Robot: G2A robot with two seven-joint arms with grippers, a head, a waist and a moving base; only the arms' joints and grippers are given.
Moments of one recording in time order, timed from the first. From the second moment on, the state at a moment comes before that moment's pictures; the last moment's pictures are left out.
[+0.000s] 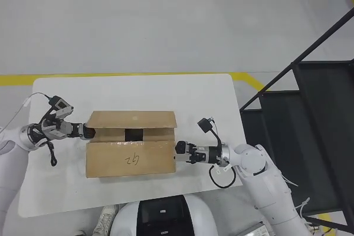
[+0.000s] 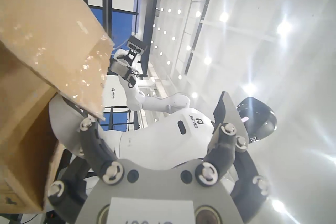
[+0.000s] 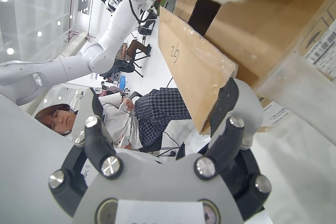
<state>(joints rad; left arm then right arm) 0.98 -0.89 -1.29 -1.08 -0.95 -0.05 -1.54 -1.45 -1.23 1.34 -1.66 0.02 -0.52 1.06</state>
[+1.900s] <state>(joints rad) 0.49 -1.09 -0.91 -0.65 -0.48 -0.19 -0.93 -1.39 -1.19 0.90 -1.70 -0.32 -0.39 1.05</state>
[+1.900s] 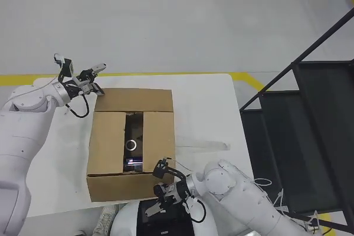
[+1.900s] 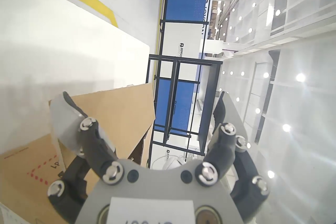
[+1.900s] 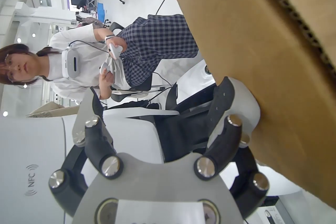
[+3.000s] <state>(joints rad) 0.57 -1.00 -1.21 -0.70 -0.68 -0.20 -1.27 -1.35 -1.17 0.94 -1.84 -0.12 -0.36 0.91</state>
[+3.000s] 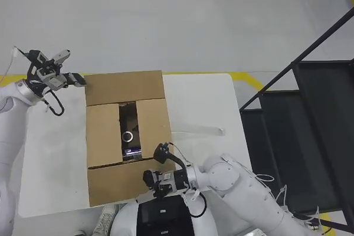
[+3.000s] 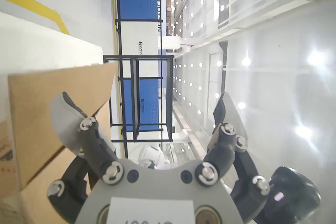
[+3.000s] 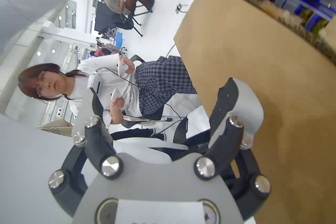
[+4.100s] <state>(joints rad) 0.95 -0.85 -1.41 -1.06 -0.65 -0.07 -1.45 -1.06 -1.26 0.78 -1.66 -0.01 -0.01 0.73</state>
